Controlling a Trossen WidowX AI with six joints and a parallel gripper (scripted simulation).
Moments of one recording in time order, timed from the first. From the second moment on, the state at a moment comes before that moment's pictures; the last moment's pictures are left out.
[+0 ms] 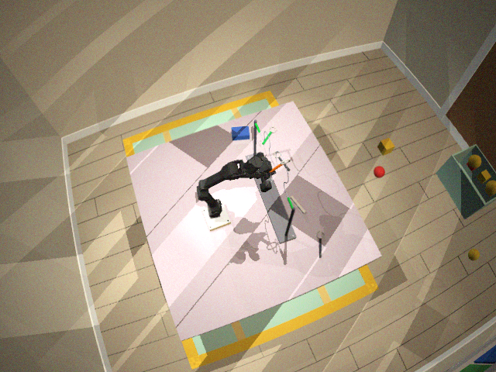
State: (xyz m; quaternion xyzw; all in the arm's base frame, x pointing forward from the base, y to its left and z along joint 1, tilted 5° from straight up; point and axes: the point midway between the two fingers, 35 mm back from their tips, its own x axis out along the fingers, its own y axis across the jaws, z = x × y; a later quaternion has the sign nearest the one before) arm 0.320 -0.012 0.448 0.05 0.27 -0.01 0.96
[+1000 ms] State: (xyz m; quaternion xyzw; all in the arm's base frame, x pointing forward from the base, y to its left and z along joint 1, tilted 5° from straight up) arm 0.322 -0.024 0.447 -0.13 0.25 -0.05 0.96
